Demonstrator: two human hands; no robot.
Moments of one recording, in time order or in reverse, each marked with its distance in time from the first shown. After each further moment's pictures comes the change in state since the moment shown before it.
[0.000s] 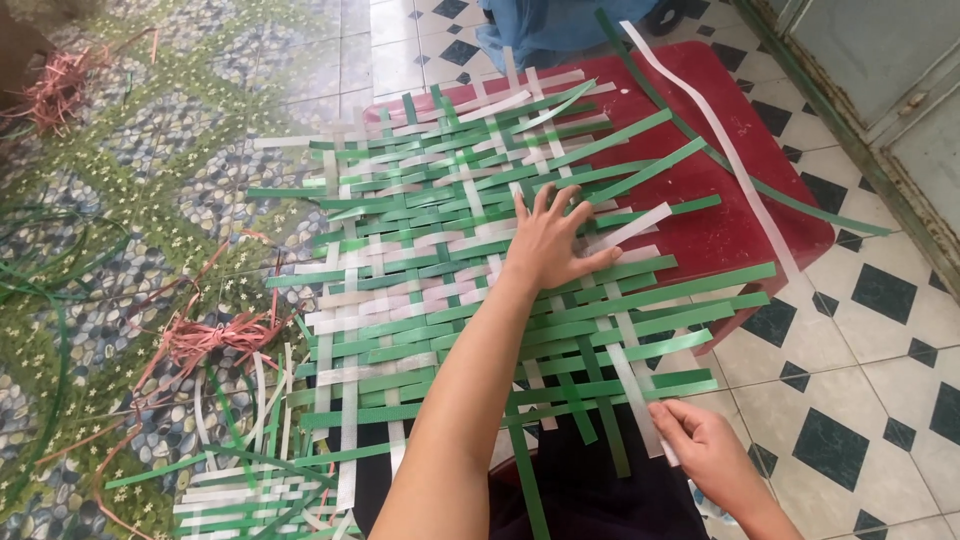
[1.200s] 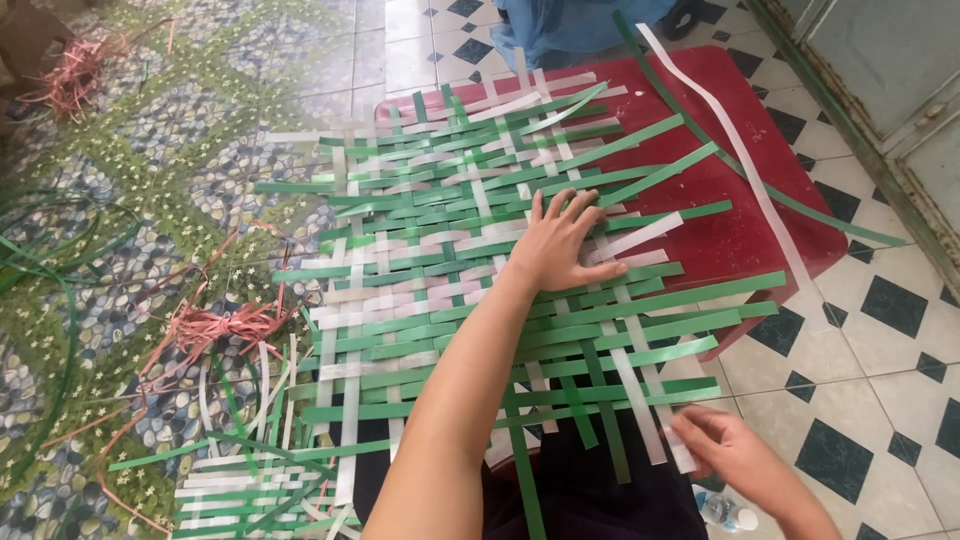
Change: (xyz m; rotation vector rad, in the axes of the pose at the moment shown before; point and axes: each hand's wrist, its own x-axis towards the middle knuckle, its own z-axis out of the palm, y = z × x) left_hand -0.005 -0.009 0.003 -0.027 -0.044 0.122; right_hand 0.003 -0.022 -0.031 0.069 -0.117 0.447
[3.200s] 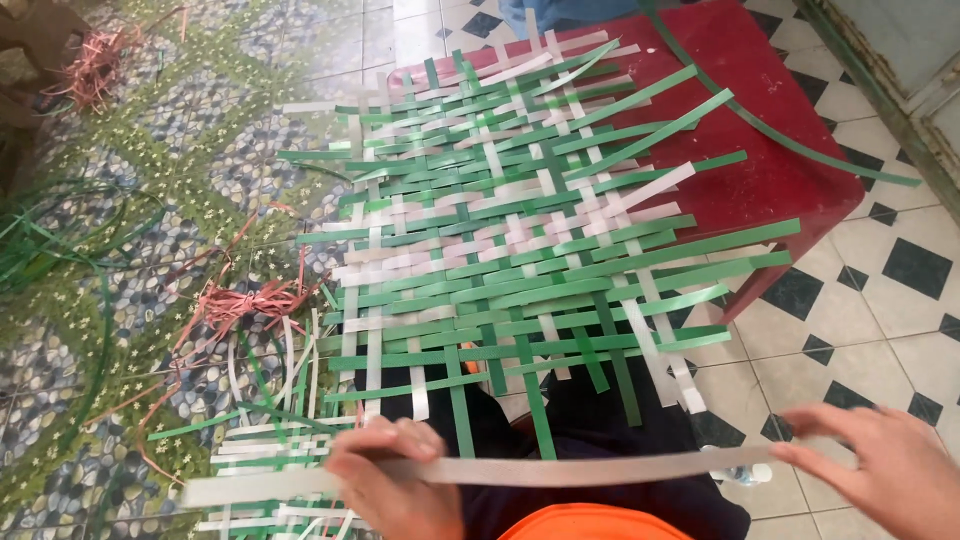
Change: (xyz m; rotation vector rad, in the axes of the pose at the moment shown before) left_hand -0.264 0.165 -0.089 -0.995 1.528 -0.556; right_hand -0.062 0.037 -0.057 -1.193 0.215 0.057
